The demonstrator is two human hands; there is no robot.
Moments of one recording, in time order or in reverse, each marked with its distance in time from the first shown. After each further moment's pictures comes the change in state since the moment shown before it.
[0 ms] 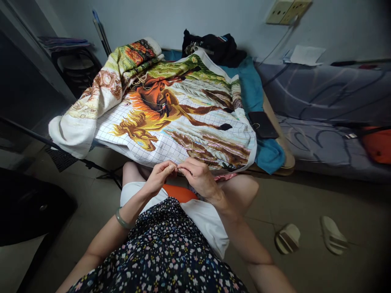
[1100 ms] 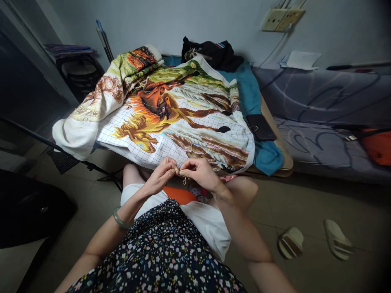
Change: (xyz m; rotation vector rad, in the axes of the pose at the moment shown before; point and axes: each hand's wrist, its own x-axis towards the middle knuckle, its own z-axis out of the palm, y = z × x) left_hand 0.002 0.017 -0.005 0.599 -0.149 0.267; right_hand 0.012 0.004 -0.013 0.636 -0.120 0.487
